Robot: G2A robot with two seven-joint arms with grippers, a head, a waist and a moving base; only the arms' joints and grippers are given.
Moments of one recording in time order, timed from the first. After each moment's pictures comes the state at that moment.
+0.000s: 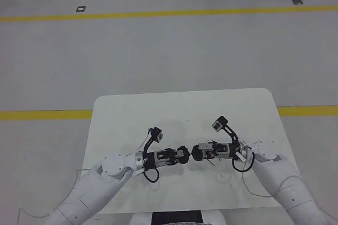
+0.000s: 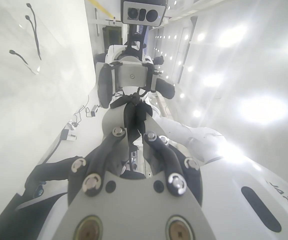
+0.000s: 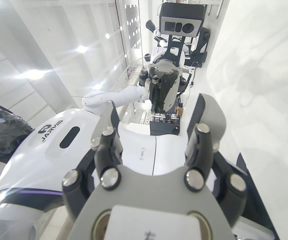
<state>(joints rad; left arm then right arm) 1.36 -1.04 -0.87 -1.60 -0.53 -0.26 -0.78 -1.32 -1.06 1.14 -1.34 0.63 -0.34 1.33</state>
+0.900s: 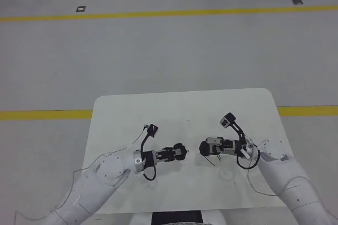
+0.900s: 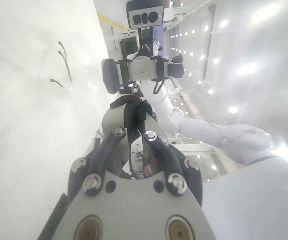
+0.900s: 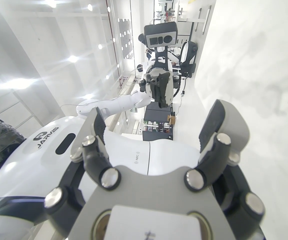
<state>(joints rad) 1.39 -1.02 -0.92 -1.66 -0.22 -0.34 -0.65 -1.34 -1.04 1.20 -1.34 0.58 -0.34 1.29</state>
